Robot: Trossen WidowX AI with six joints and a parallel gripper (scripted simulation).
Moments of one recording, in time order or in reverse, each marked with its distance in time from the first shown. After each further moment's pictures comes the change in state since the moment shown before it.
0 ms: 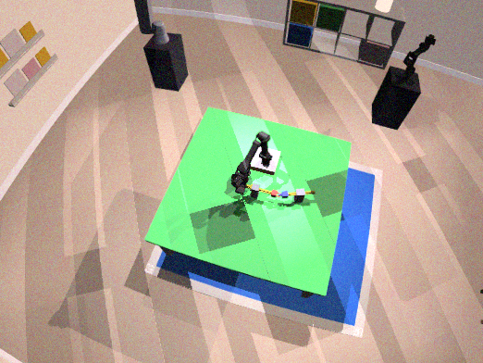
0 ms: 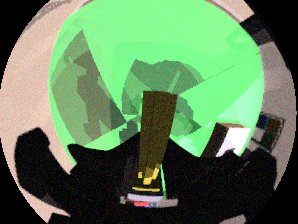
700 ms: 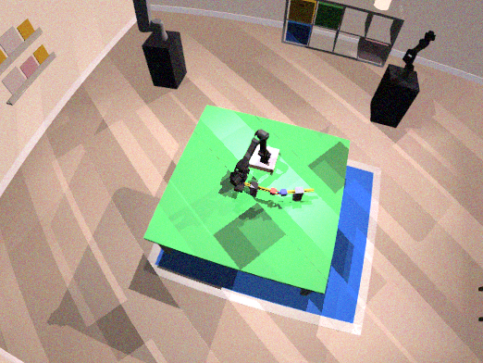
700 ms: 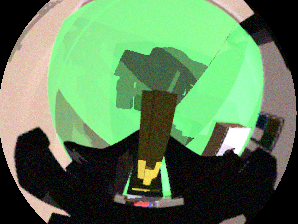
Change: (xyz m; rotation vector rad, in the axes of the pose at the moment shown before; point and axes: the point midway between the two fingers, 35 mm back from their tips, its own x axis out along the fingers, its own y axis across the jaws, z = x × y) arm 0.000 0.000 0.000 0.000 0.000 0.000
